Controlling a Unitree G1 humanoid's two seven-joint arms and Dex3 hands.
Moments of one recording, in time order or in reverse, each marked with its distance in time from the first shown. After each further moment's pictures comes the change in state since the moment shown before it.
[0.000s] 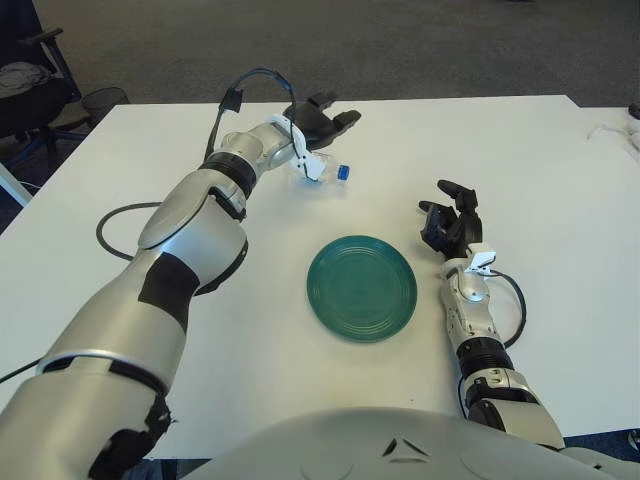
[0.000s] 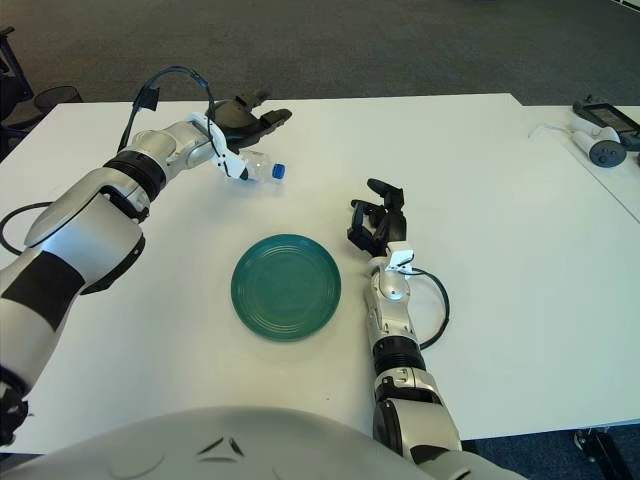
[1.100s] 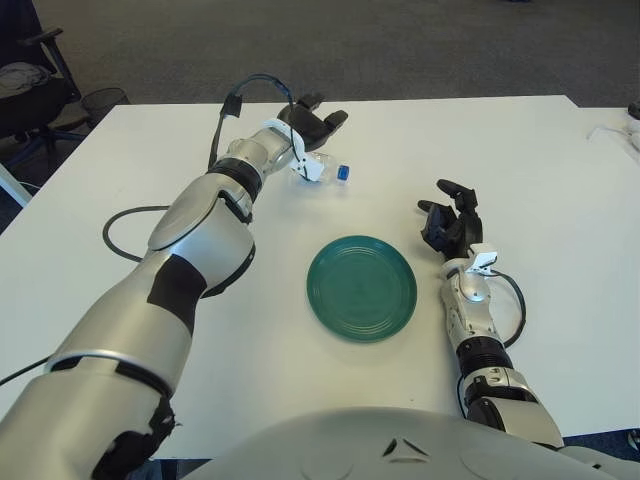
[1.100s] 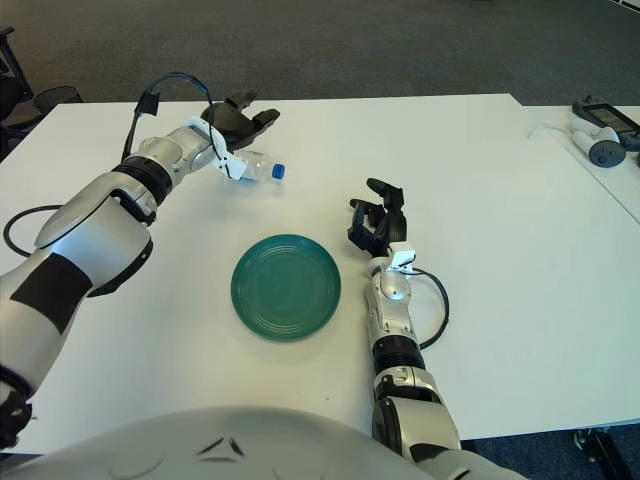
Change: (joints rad) left arm 0.019 -0.052 -0.011 0.059 0.010 0.129 -0.106; right arm -0.007 0.003 -0.021 0.016 0.013 -0.014 0.038
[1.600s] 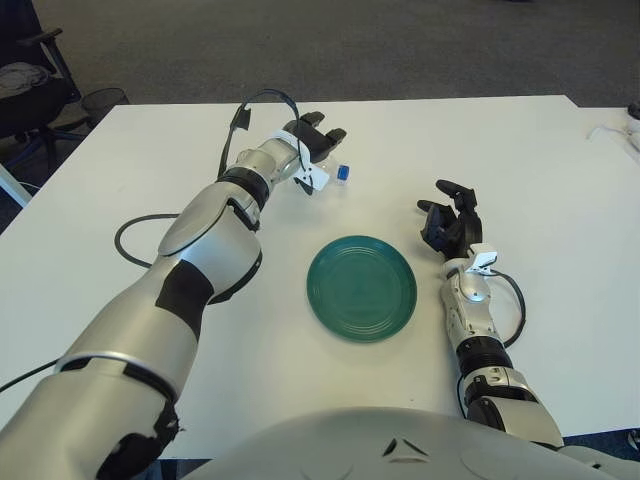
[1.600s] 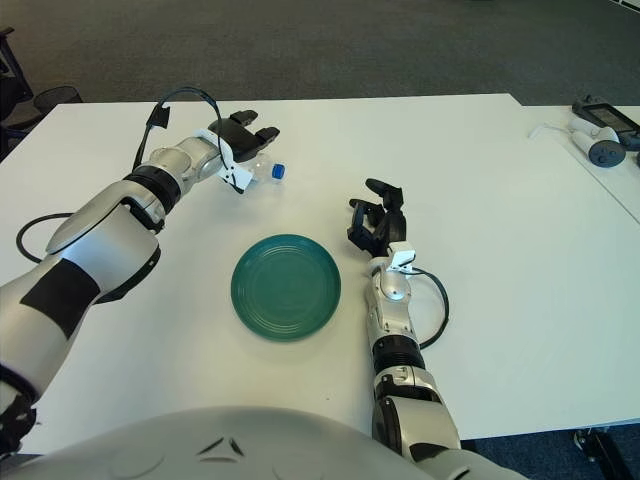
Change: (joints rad) left arm 0.027 -0.032 0.007 0.007 -0.009 0.043 -0.077; right arm -0.002 0.000 -0.003 0.004 0.000 -0.003 0.009
